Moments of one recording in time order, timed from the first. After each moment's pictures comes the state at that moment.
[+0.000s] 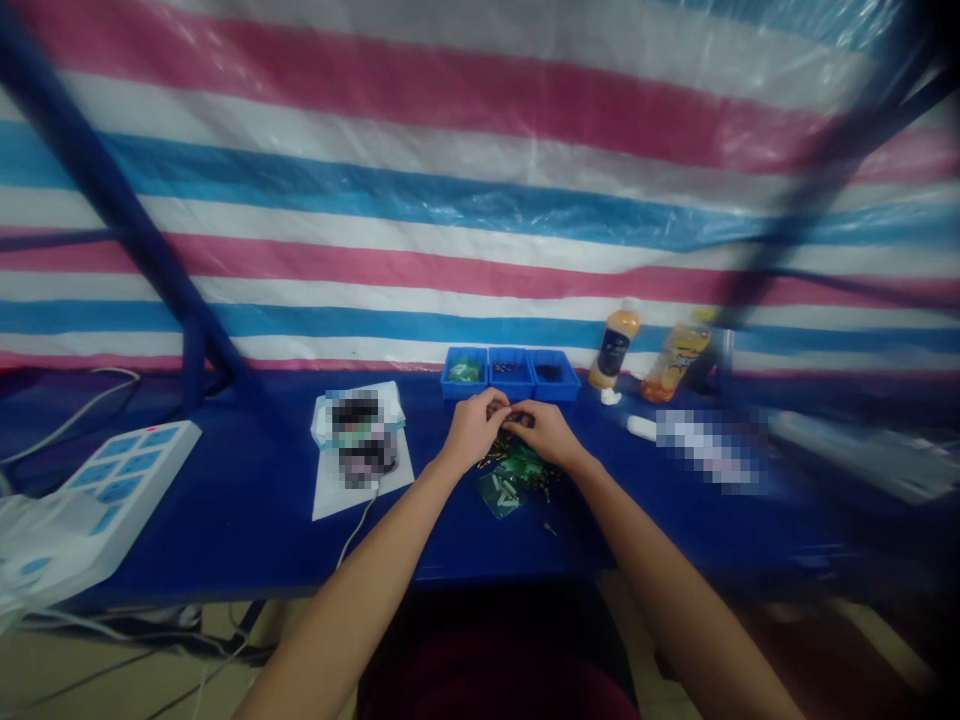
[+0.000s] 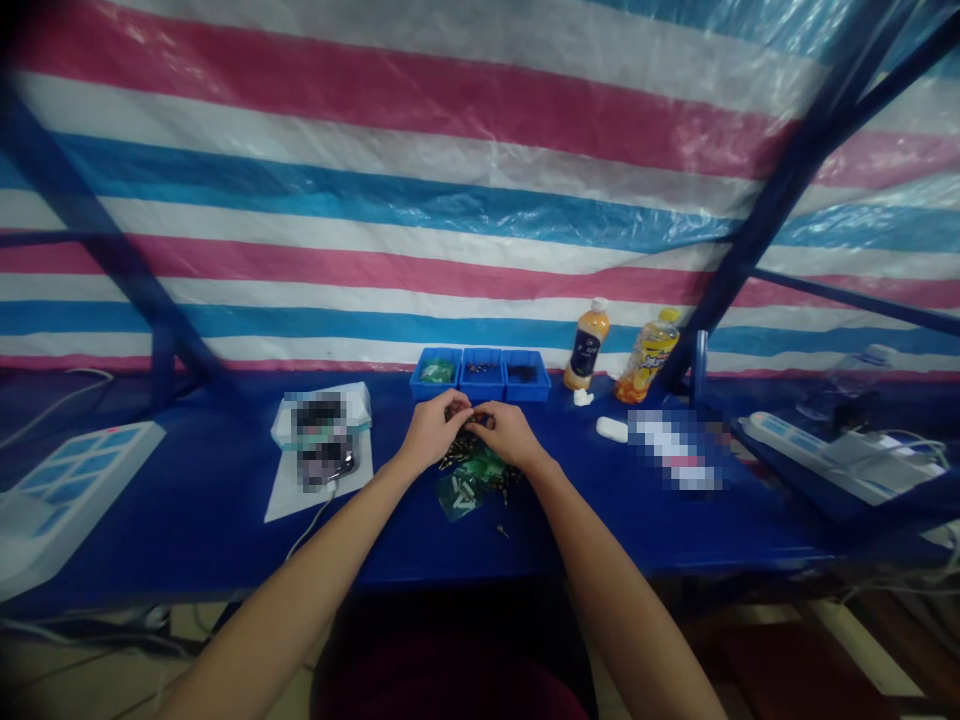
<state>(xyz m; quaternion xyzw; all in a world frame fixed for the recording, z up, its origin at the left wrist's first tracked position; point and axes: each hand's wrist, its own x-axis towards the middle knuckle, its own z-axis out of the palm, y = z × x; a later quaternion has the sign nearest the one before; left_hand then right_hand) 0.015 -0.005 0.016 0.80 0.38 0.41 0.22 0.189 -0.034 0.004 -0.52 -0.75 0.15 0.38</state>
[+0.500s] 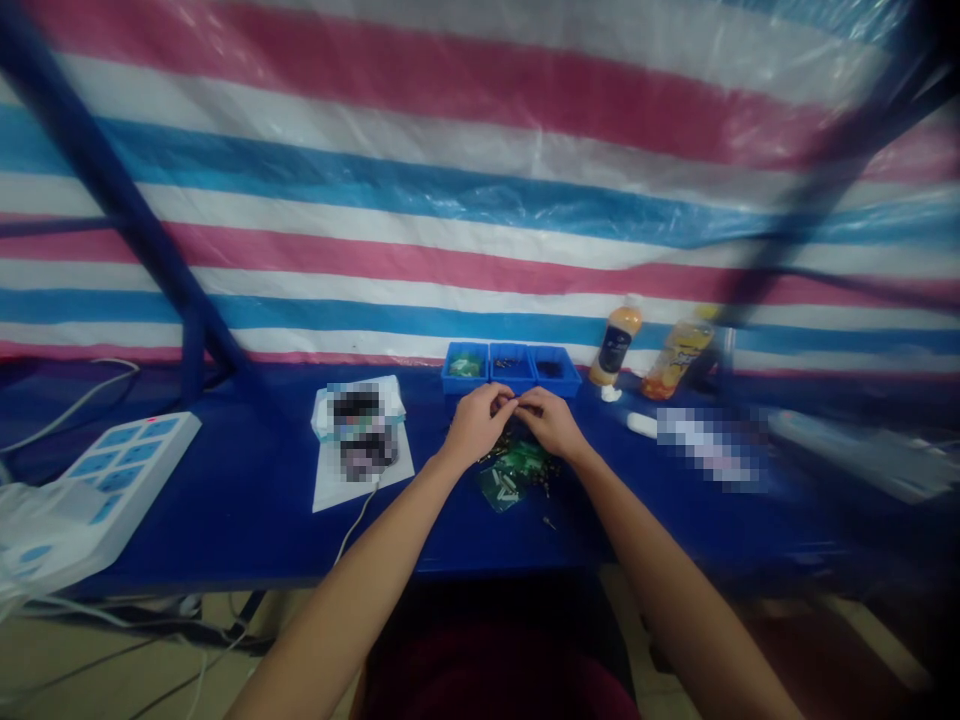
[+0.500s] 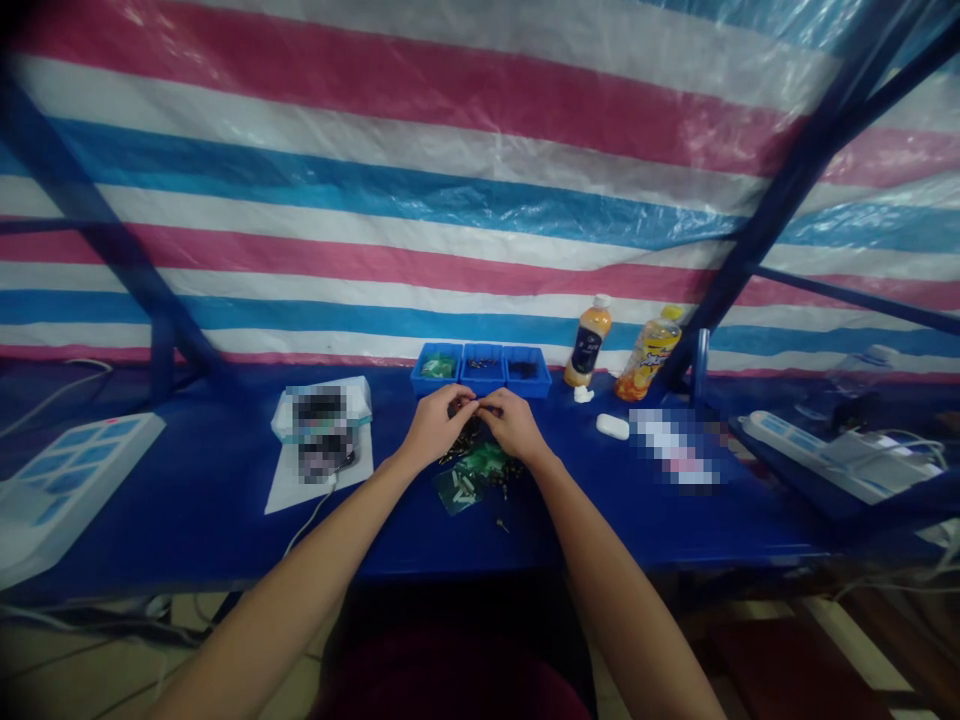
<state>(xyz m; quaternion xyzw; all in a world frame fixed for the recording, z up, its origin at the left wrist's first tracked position) 0.019 -0.011 0.019 0.81 0.36 0.42 0.18 0.195 -0.033 0.004 -0.51 -0.72 0.15 0.44</state>
